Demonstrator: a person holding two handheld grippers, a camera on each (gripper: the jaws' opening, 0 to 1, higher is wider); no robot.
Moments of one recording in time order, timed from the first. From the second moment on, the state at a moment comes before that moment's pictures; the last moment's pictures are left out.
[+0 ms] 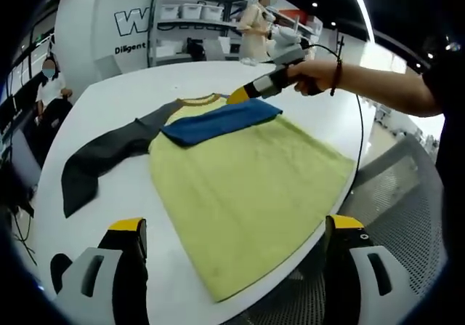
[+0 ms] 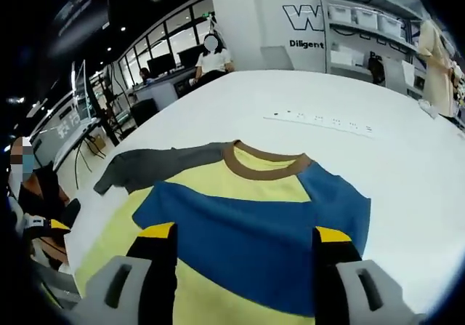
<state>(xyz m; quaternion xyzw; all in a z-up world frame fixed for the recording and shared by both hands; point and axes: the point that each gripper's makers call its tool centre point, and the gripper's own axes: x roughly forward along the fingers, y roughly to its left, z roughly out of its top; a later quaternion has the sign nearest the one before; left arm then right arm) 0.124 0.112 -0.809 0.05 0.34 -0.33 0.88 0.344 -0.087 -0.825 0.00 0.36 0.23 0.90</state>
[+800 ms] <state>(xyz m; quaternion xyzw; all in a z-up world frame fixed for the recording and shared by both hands) 0.124 0.111 -0.807 0.05 0.34 -0.33 0.88 0.313 -0.157 -0.851 0.02 0.39 0.15 0.91</state>
